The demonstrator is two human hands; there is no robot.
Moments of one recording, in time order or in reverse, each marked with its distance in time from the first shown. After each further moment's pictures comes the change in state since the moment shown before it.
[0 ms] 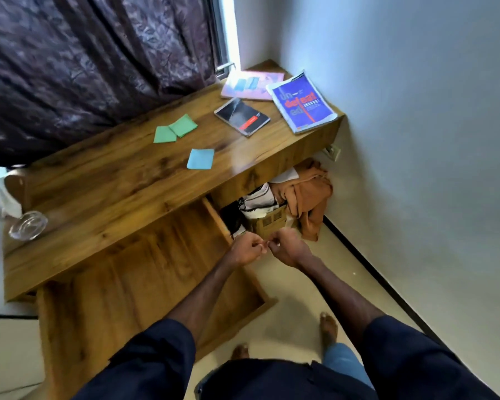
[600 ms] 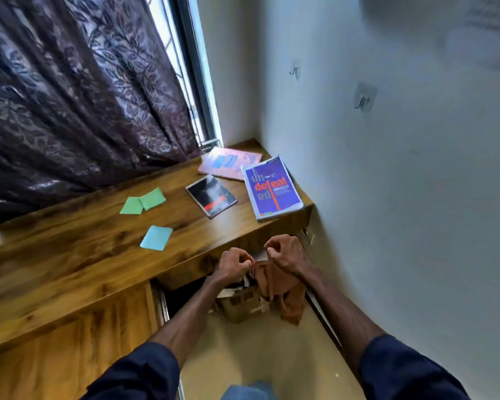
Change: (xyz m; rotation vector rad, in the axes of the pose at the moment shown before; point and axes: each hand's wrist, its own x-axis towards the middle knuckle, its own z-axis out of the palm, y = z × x) left_hand 0.200 0.206 -0.043 -0.012 0.282 -0.085; right_hand 0.166 0.110 -0.266 0.019 0.168 -0.118
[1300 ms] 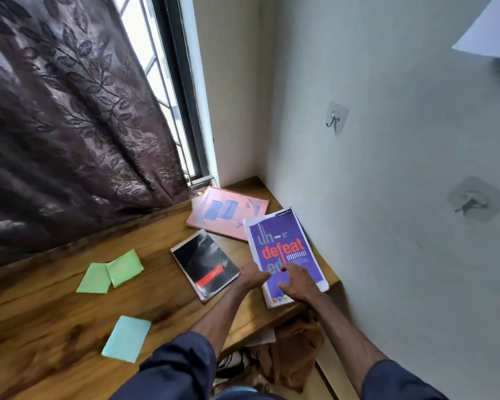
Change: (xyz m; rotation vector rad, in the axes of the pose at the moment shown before) left_hand 0.312 0.033 -0.061 -0.038 -0.173 -0.131; right_hand 0.272 0.026 -0.001 -0.149 -0.233 0.246
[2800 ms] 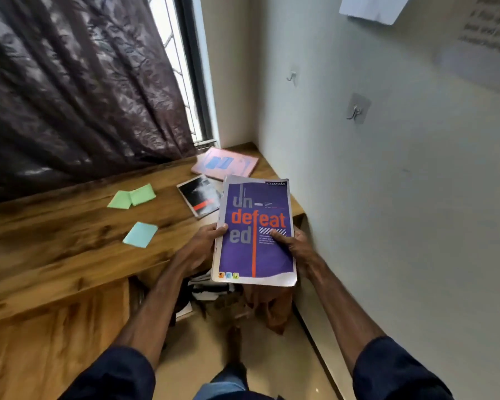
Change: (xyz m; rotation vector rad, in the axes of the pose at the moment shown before) left_hand -0.261 -0.057 0.074 -0.939 0.026 0.151; right_hand -0.247 0.080 0.016 1.251 -0.018 -0.116
